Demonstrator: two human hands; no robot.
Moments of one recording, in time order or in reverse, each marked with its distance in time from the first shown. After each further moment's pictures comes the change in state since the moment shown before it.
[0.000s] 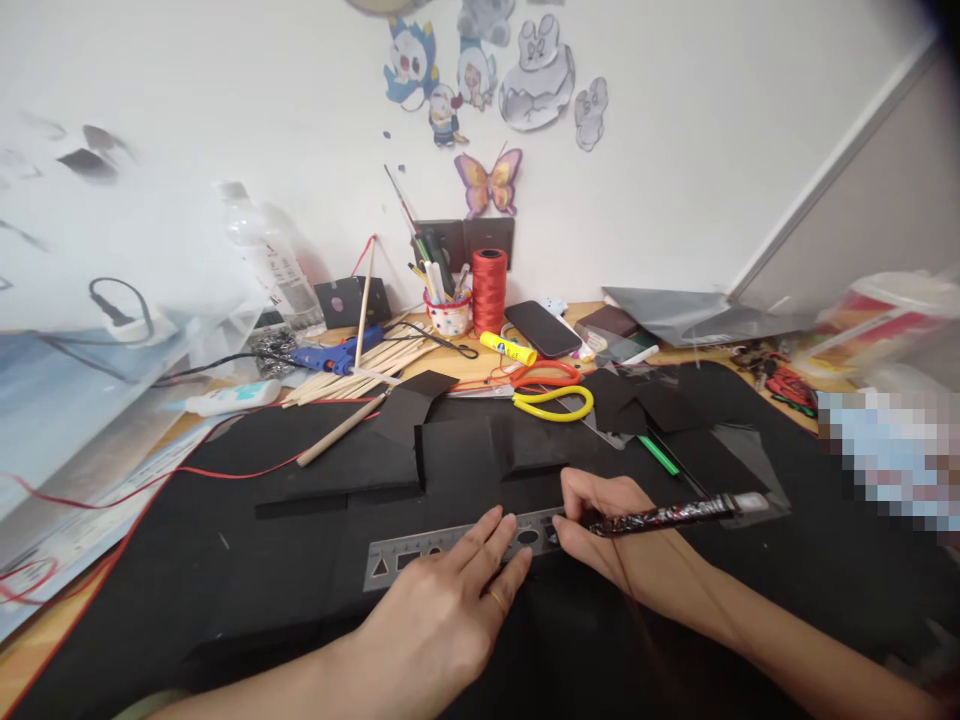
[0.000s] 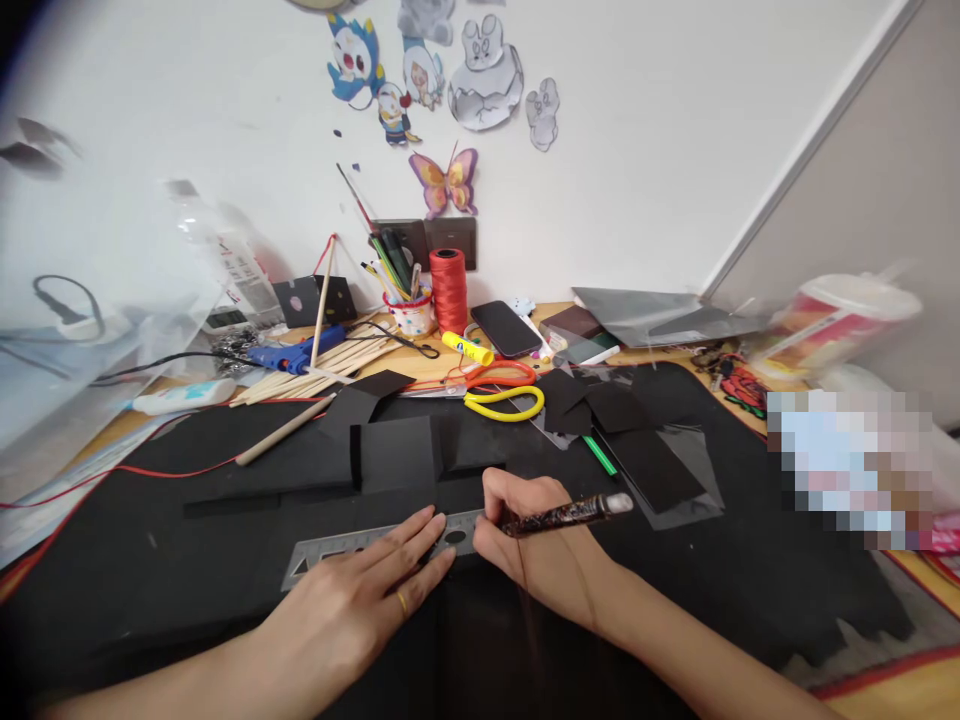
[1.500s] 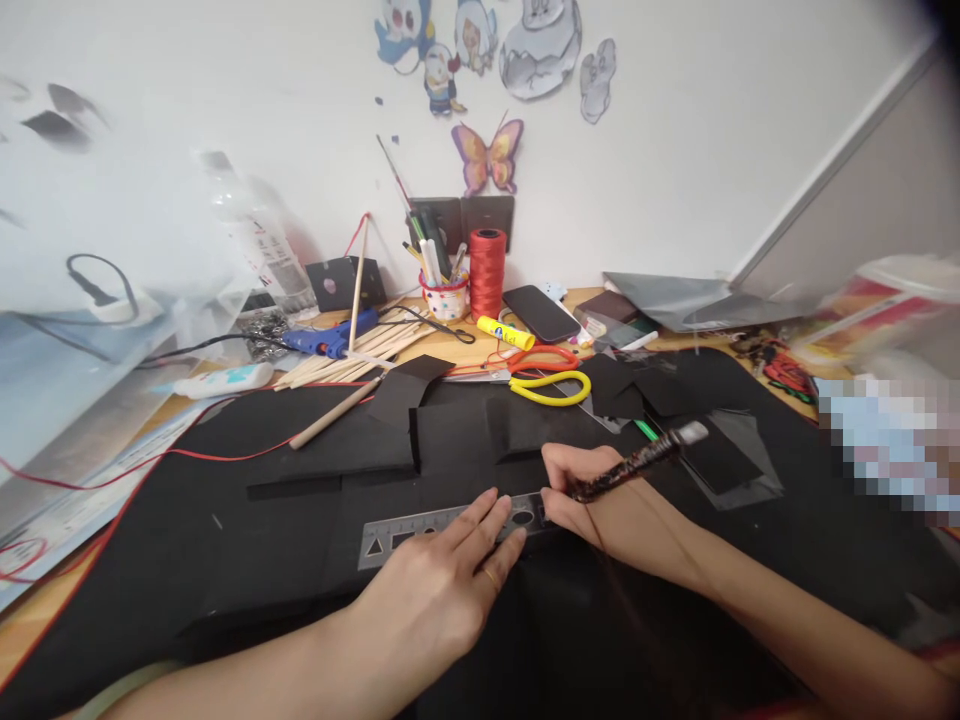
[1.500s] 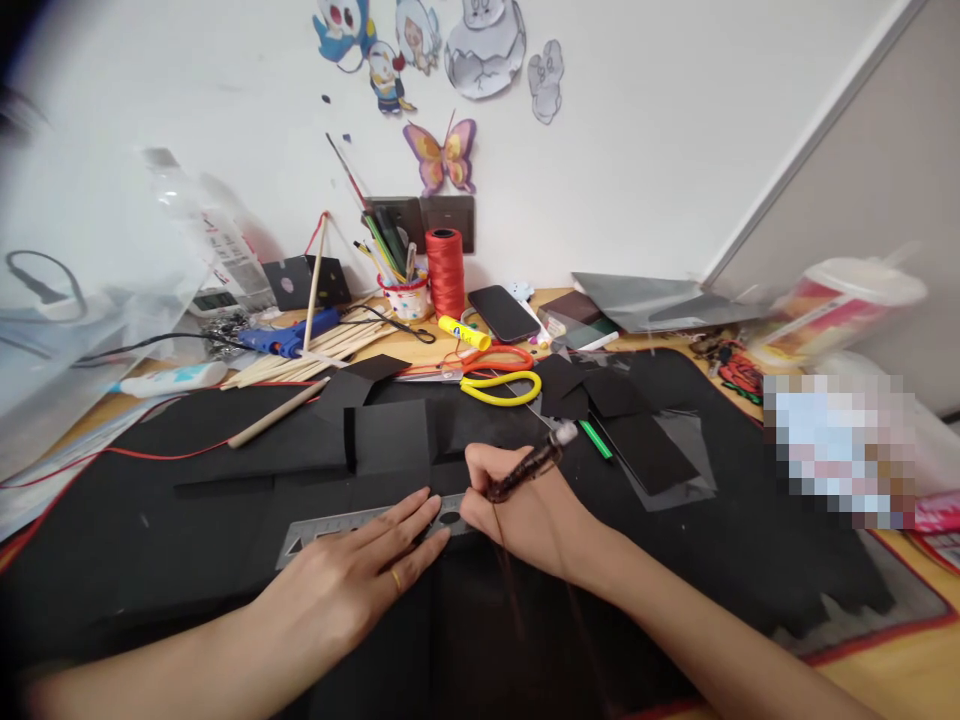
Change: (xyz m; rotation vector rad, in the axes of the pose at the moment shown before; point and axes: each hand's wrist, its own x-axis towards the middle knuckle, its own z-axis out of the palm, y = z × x) left_hand -0.001 0.001 0.002 -0.023 -0.001 -0.013; right_hand 0.013 -0.008 -0.007 0.008 -0.030 0.002
